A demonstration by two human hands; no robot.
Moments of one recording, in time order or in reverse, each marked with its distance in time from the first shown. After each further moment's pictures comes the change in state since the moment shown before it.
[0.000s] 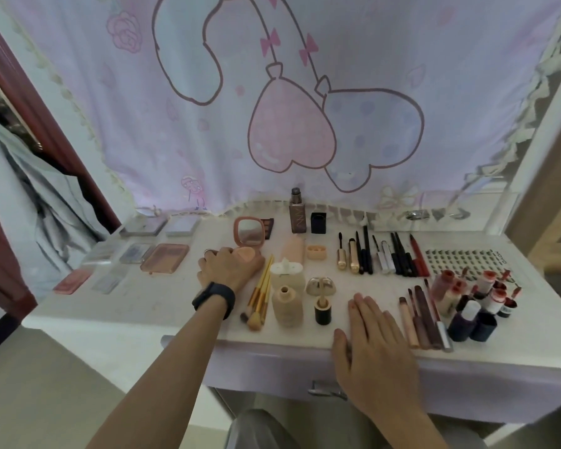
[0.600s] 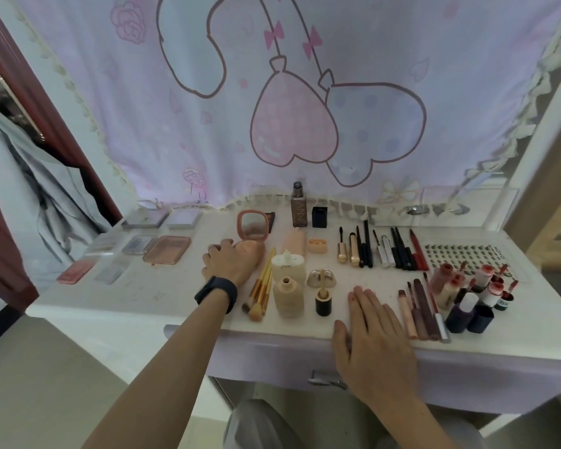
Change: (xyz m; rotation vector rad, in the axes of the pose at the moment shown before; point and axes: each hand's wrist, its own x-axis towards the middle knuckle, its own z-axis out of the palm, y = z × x) left_hand -0.005 0.000 0.001 -0.142 -0.021 0.002; right_hand -0.001 0.005 0.011 -0.025 0.089 -0.024
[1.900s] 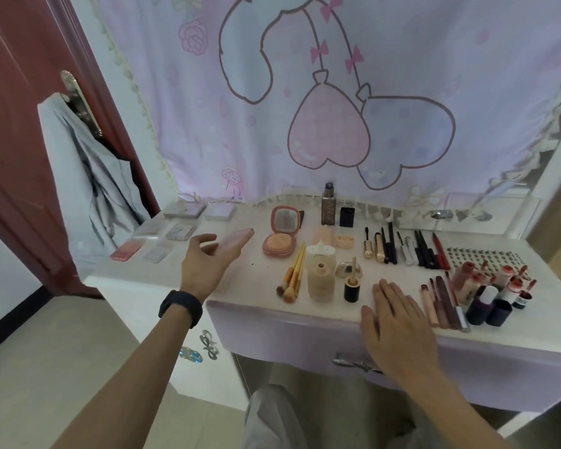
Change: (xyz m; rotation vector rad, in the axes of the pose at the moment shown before) left_hand -0.055 -0.079 -0.091 -0.627 0.104 0.023; right_hand -0.001 0.001 -0.008 0.037 -0.103 -0.021
